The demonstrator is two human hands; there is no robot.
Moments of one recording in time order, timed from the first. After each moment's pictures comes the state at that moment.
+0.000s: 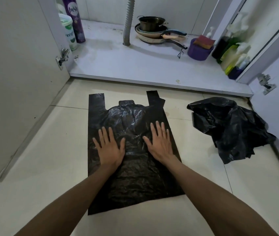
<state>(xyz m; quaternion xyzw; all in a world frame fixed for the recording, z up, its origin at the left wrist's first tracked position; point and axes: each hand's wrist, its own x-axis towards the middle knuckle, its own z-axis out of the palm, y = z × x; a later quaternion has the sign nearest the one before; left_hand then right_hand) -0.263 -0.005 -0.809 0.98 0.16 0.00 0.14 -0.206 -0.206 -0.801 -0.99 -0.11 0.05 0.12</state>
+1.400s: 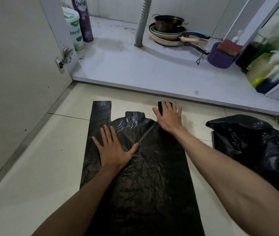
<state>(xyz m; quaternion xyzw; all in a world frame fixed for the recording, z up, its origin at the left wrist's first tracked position) -0.174 0.012 -0.817 0.98 0.20 -0.02 0.09 -0.013 -0.170 -0.773 -0.99 -0.07 0.07 0.13</state>
